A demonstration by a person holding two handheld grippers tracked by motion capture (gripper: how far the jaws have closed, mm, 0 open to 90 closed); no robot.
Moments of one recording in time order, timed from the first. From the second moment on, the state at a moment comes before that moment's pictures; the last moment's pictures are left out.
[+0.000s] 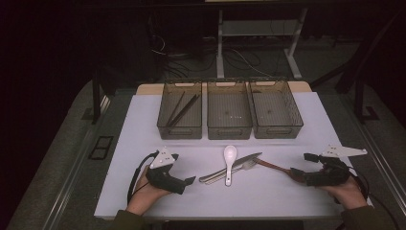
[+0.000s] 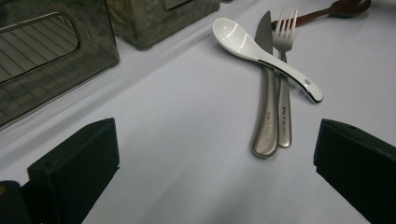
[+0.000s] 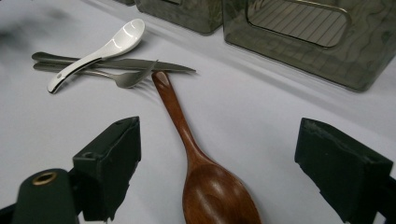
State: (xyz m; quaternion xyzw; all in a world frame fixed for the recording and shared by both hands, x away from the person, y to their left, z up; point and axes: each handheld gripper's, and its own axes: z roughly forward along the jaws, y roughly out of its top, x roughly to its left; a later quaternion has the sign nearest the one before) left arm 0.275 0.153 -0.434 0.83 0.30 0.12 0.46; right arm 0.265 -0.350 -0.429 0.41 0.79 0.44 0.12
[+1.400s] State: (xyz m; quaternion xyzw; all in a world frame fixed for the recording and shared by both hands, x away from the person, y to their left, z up) left arm 0.275 0.151 -0.434 0.83 0.29 0.11 0.46; right arm 0.269 -0.364 -0.443 0.42 0.83 0.37 0.05
